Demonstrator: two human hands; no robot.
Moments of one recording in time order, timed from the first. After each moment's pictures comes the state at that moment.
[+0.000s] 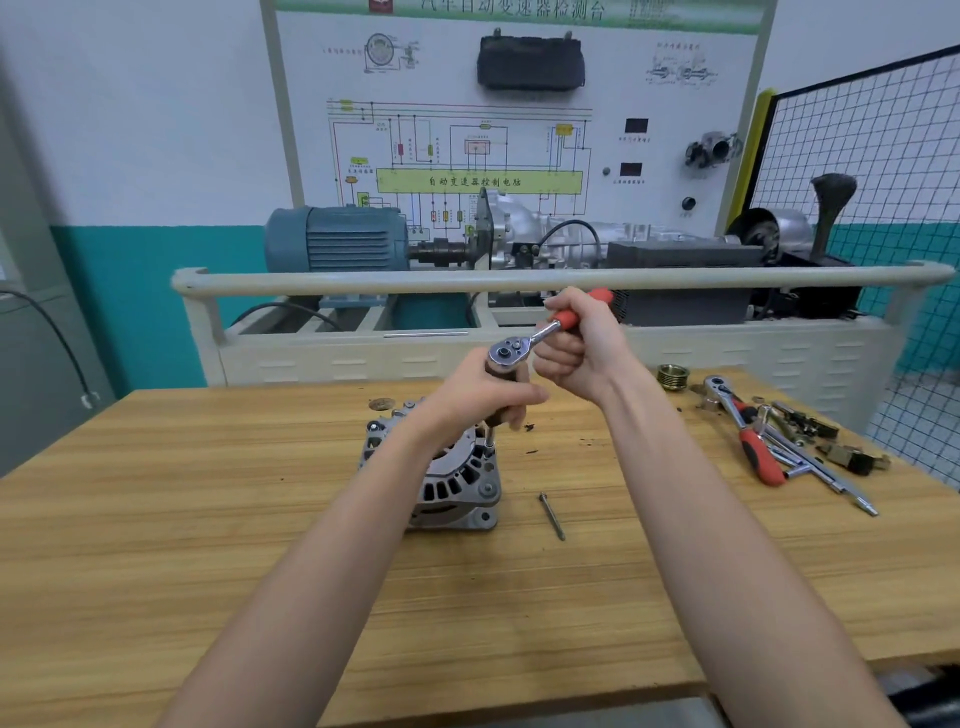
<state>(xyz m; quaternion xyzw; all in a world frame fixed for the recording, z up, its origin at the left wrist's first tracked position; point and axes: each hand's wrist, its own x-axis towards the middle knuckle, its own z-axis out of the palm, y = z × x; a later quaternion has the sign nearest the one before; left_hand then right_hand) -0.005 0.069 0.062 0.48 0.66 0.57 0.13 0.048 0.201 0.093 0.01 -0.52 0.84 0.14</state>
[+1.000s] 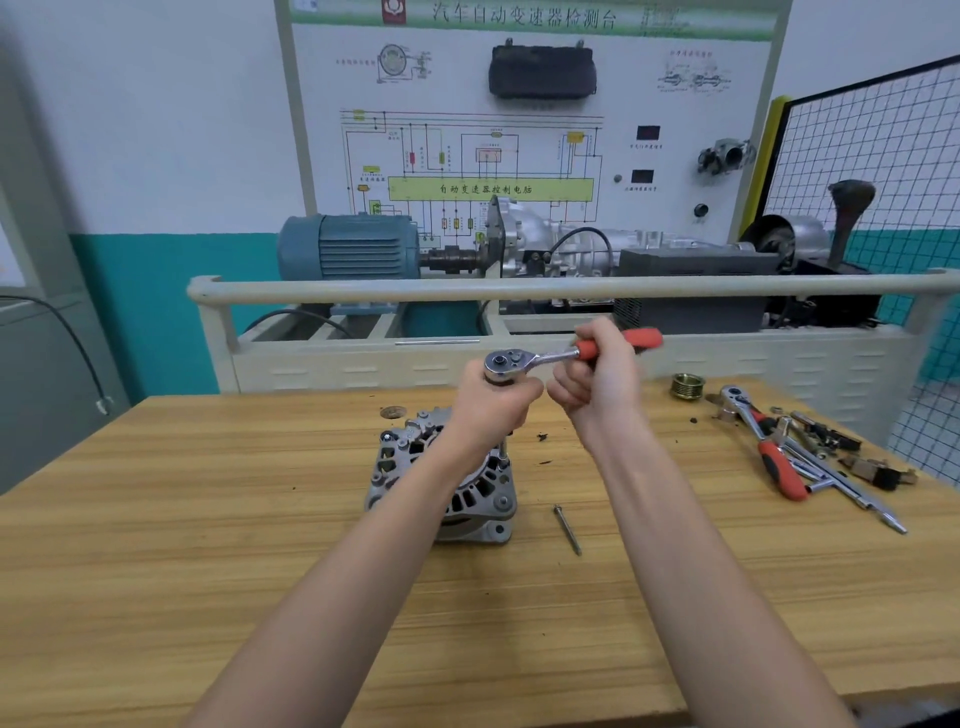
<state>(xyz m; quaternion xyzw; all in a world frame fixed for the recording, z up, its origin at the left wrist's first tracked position) -0.005 0.078 0.049 0.38 0.62 0.69 0.04 0.059 0.167 0.076 -0.05 -0.43 0.84 0.33</state>
